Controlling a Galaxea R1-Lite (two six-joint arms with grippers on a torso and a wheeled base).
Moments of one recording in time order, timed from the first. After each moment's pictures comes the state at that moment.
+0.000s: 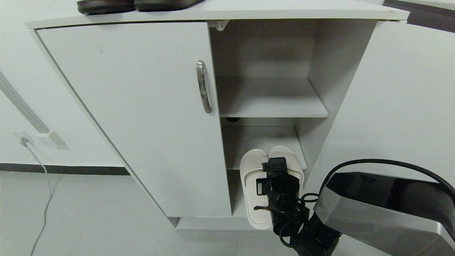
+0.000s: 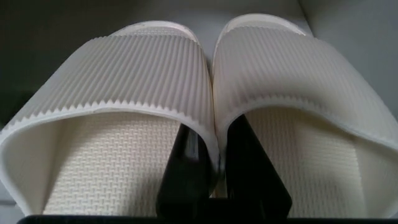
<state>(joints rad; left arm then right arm) 0.00 0.00 0.00 0.00 0.00 0.01 0.79 2.42 -1.00 -1.41 -0.76 0.01</state>
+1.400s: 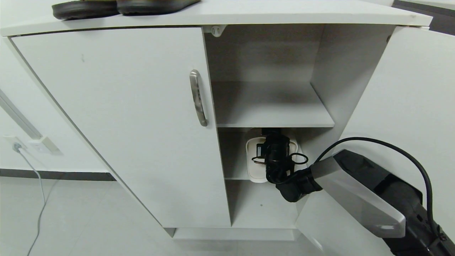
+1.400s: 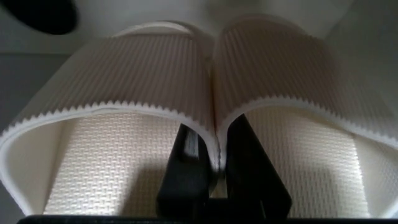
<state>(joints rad) 0.00 0.00 0.00 0.00 0.00 0.01 0.62 2.59 -1.70 -0.89 -0.67 0.02</state>
